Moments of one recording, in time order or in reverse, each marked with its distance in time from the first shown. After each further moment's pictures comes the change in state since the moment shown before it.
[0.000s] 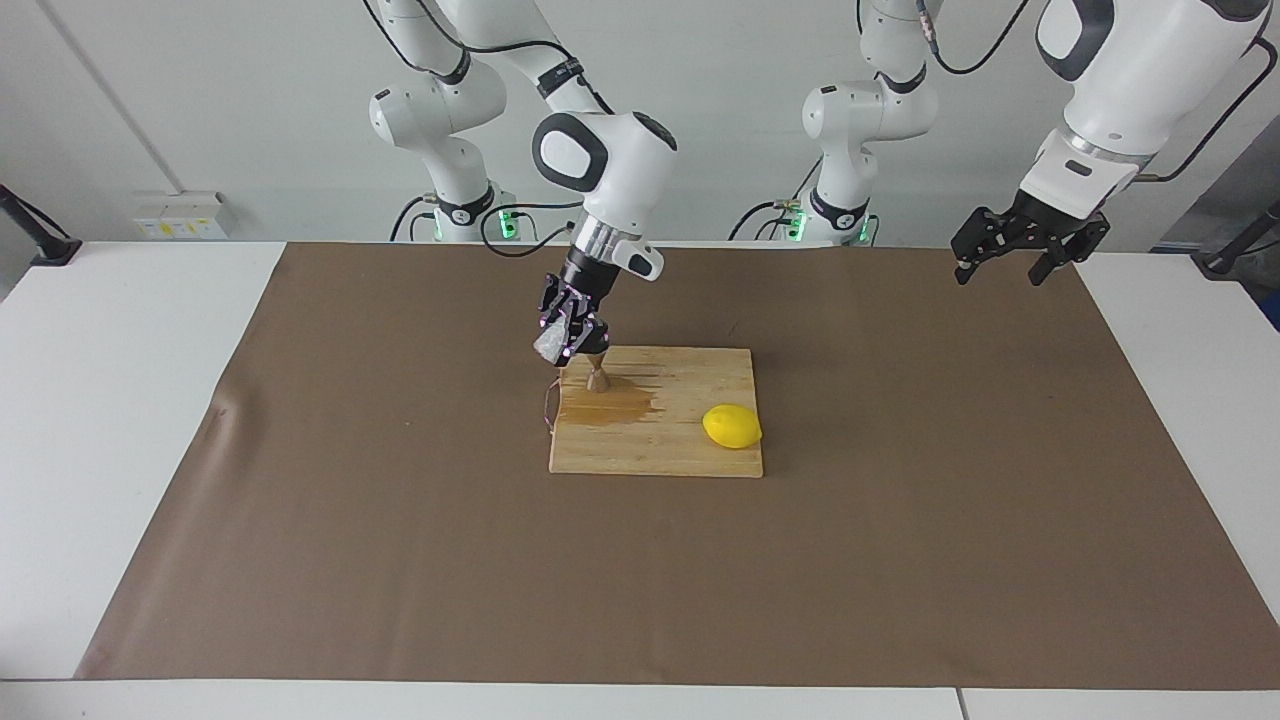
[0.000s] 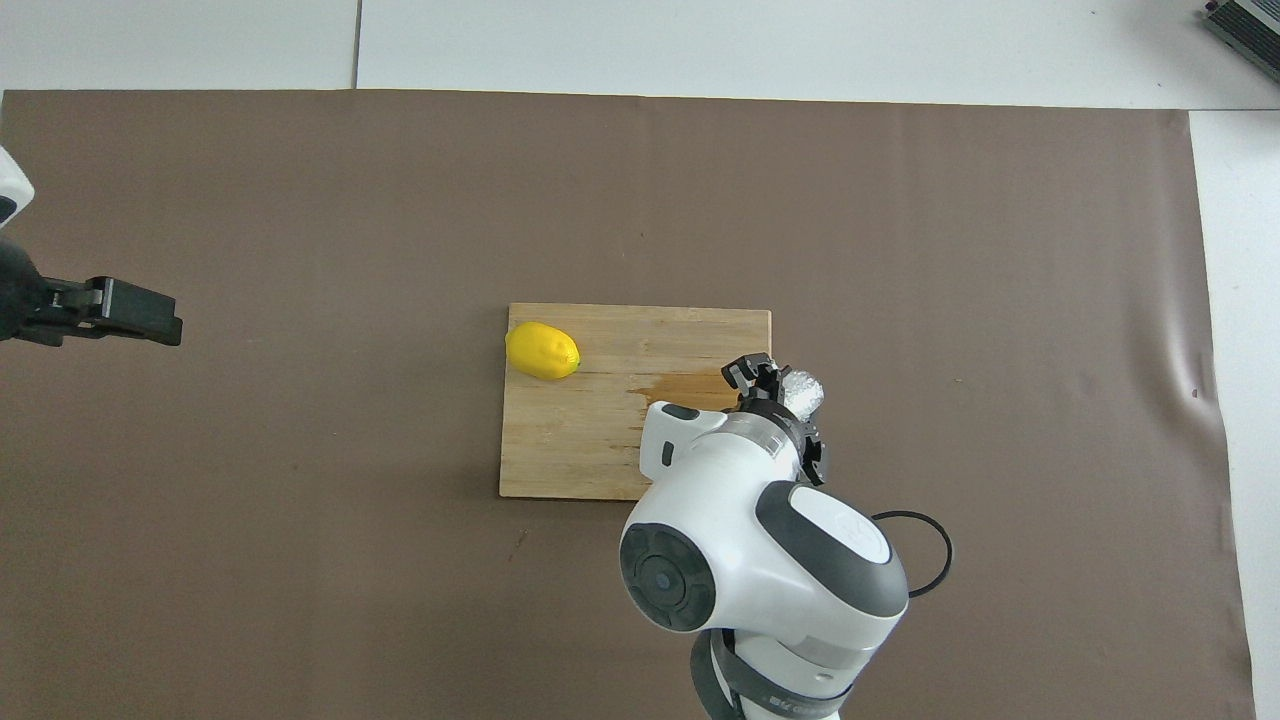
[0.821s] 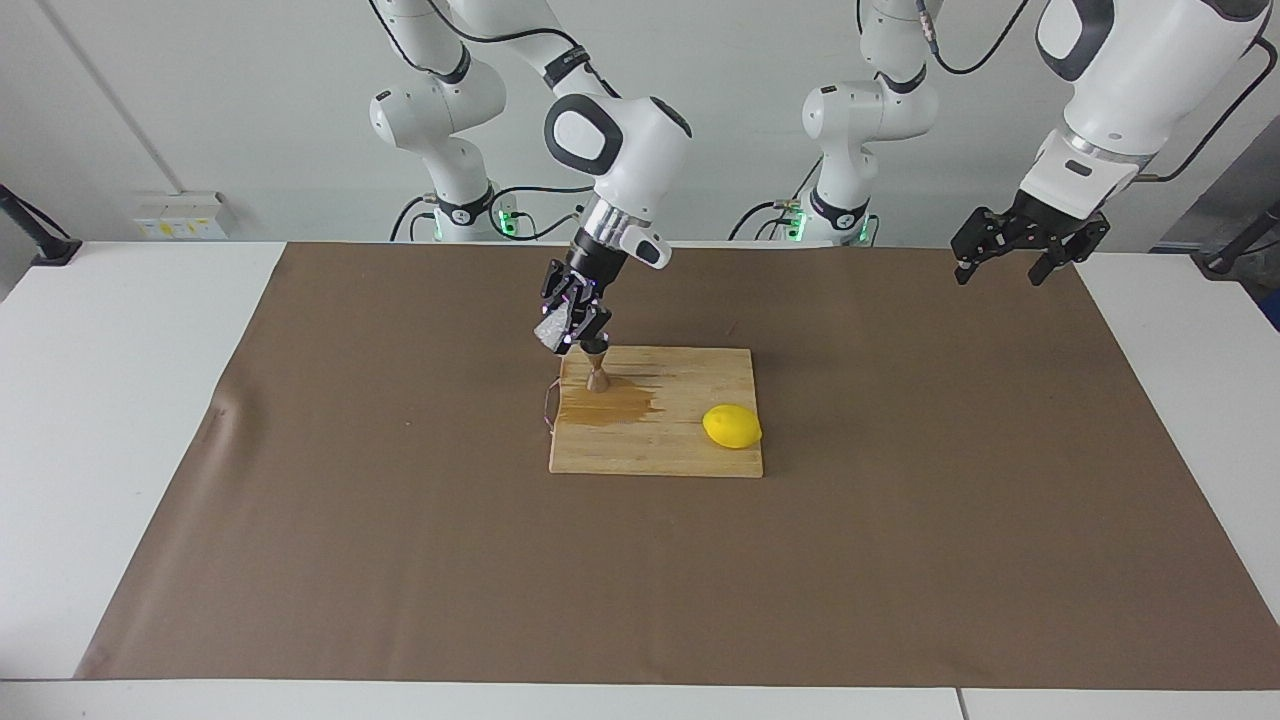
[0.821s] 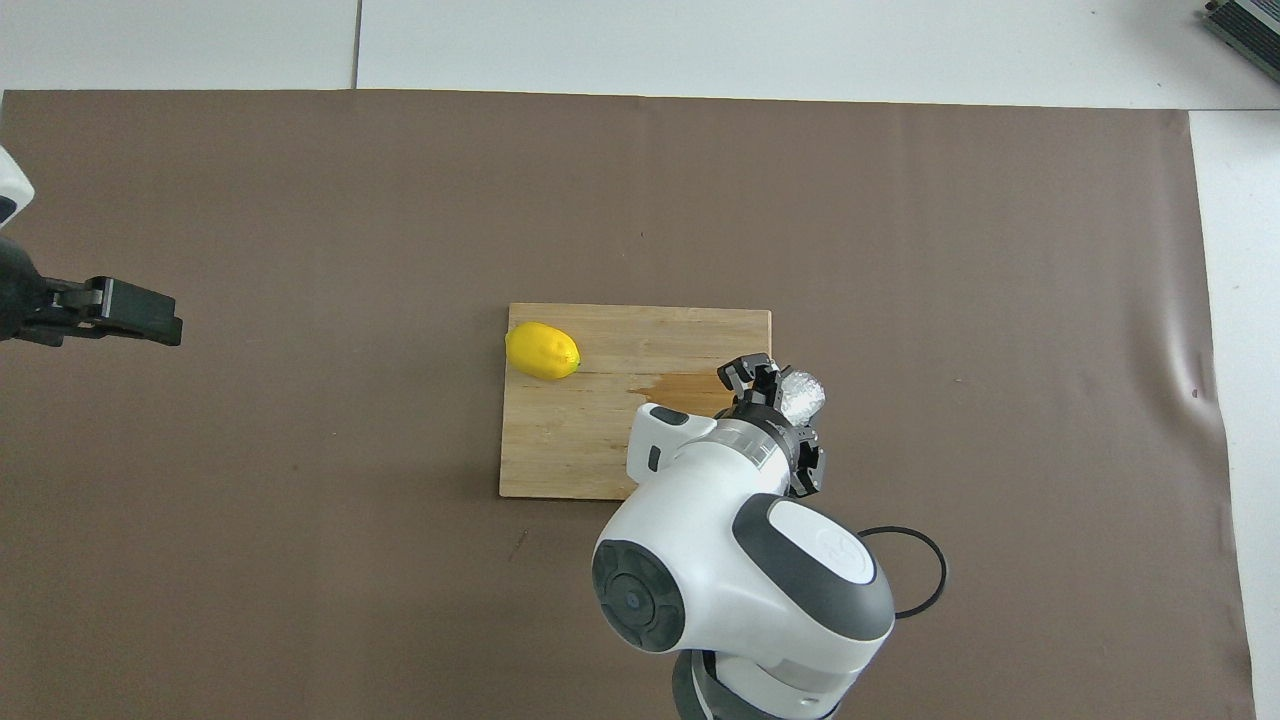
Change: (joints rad) left arm 0.000 0.000 0.000 0.000 0.000 0.000 0.000; right arm 0.033 -0.006 0.000 0.036 -0.019 -0.076 0.045
